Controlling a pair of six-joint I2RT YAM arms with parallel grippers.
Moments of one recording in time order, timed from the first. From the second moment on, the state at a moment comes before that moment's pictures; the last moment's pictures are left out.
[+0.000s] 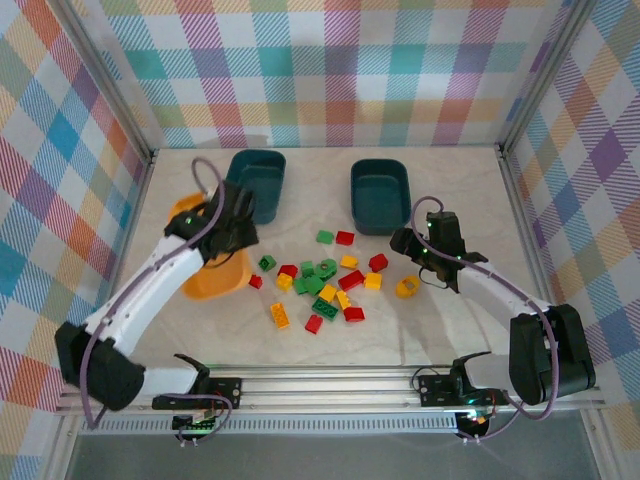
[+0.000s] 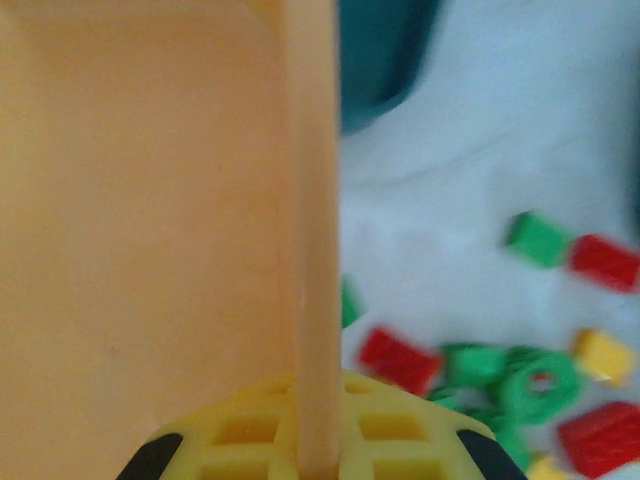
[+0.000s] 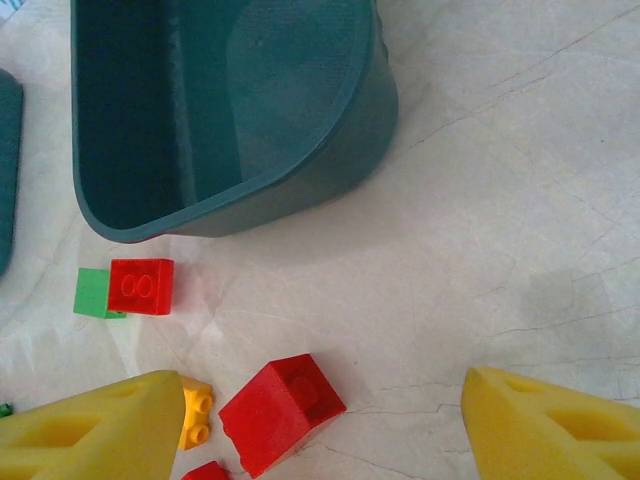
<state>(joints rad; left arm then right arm) -0.49 1.36 1.34 -0.94 -0.26 -0.62 0.26 1.29 0.66 -0.13 -0.11 0.65</state>
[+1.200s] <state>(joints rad) -0.58 2.62 2.57 -0.89 -0.25 -0.32 0.26 1.26 0.66 -0.15 -0.04 0.65</state>
